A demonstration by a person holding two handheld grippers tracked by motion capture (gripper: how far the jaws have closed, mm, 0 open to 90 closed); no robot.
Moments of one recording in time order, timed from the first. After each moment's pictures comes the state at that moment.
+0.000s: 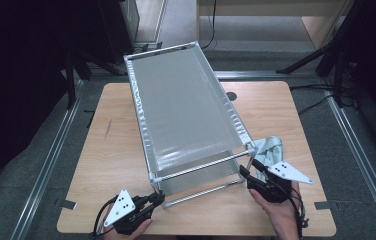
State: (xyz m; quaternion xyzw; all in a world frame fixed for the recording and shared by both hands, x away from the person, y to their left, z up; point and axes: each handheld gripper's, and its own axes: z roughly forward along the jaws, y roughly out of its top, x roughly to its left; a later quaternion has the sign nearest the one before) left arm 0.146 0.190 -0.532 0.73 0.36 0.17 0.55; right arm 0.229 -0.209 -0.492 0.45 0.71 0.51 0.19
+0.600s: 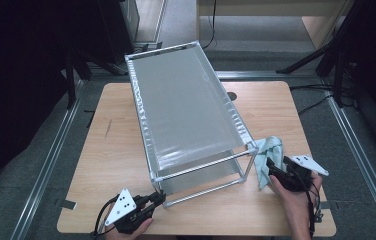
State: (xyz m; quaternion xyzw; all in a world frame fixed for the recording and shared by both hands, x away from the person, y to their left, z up) left arm 0.146 0.186 -0.533 0.73 0.35 0.17 0.56; right arm 0.269 -0.263 -0.527 0.60 0.65 0.38 0.27
